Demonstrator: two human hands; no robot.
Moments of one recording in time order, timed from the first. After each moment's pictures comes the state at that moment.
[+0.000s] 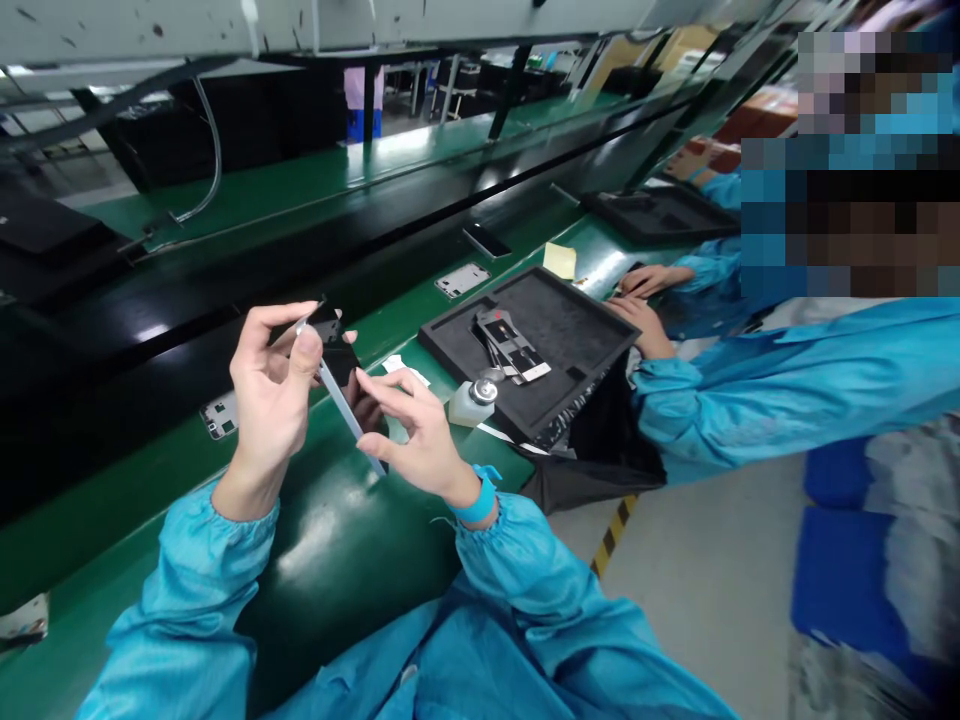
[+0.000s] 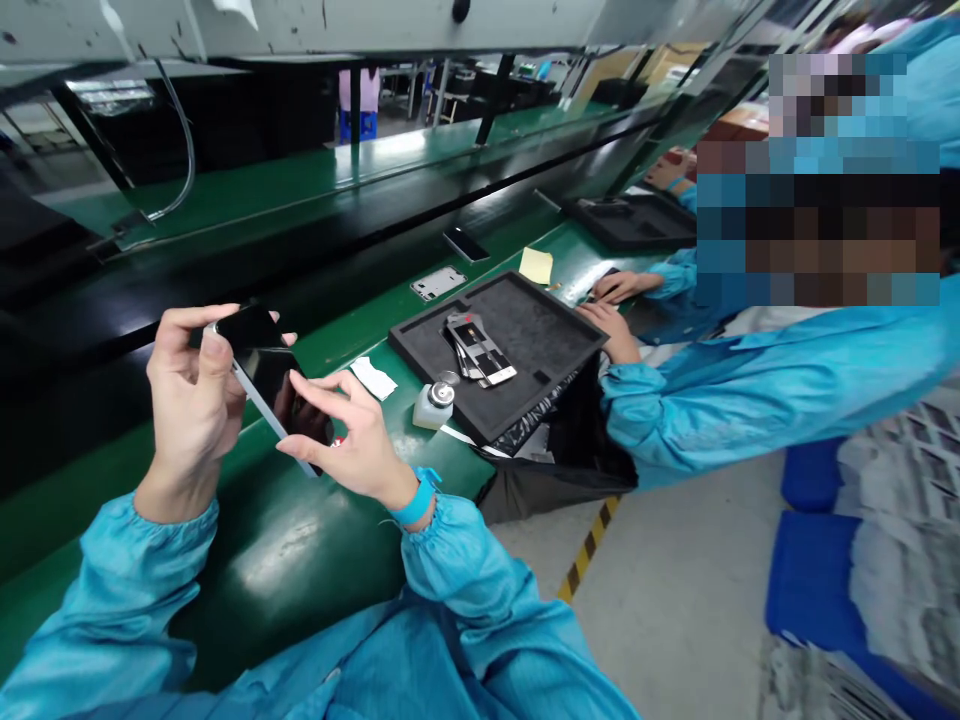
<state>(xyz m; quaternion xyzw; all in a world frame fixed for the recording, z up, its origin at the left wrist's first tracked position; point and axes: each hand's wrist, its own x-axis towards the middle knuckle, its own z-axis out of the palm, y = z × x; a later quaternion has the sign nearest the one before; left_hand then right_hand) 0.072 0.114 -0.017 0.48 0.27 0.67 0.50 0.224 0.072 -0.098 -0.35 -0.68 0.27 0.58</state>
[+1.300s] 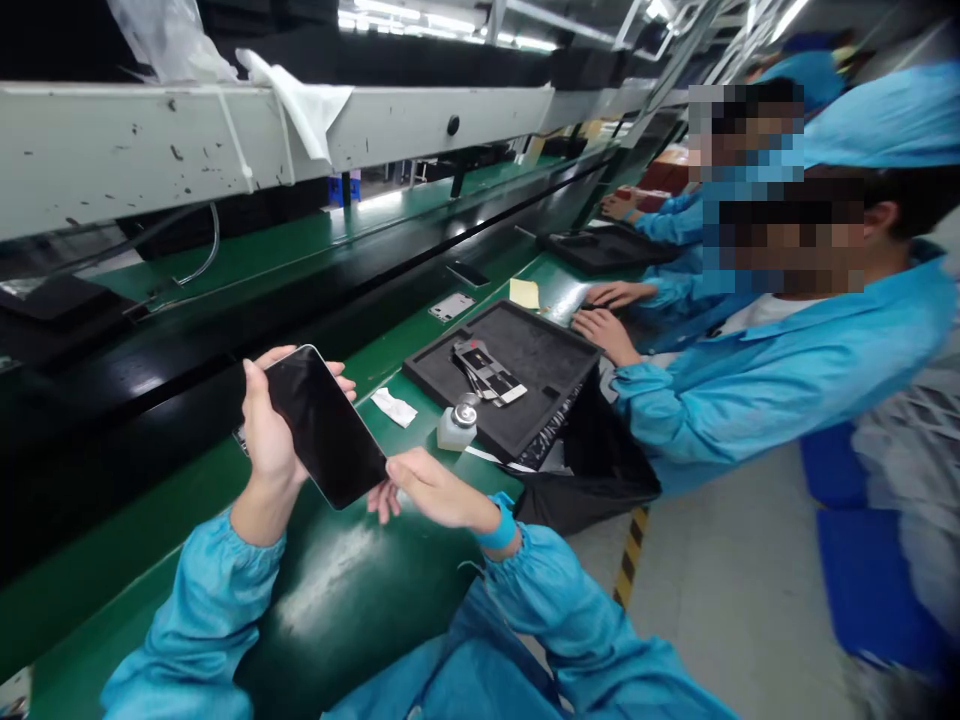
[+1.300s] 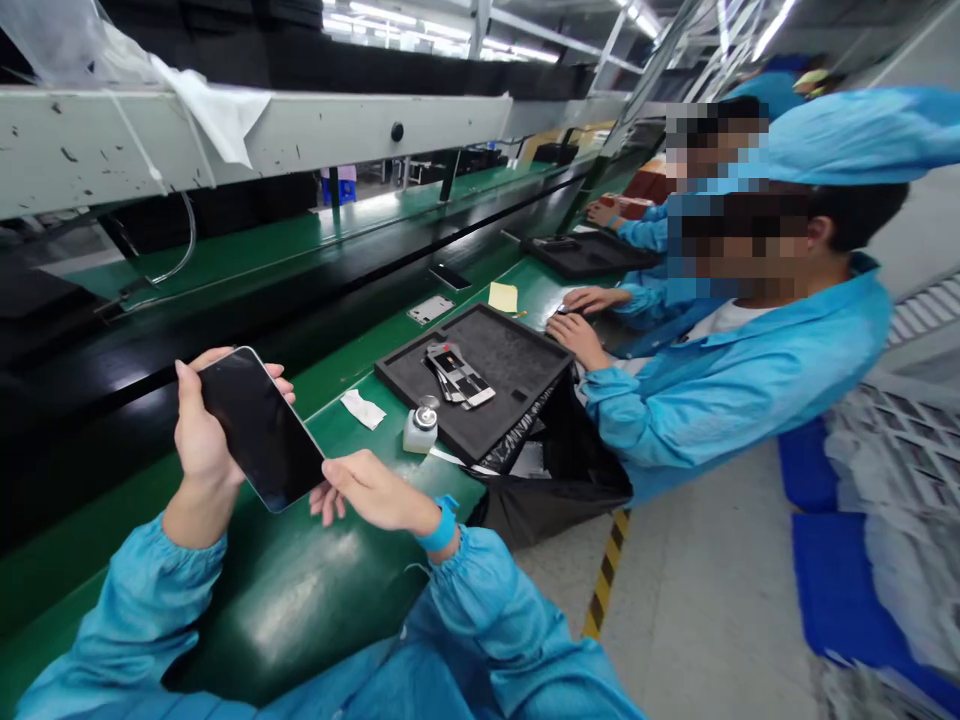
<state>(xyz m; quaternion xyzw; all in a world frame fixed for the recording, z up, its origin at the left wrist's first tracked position) 0.084 0.121 -0.020 0.40 0.23 0.66 0.59 0.253 0.052 -0.086 -0.34 -0.64 0.57 0.40</state>
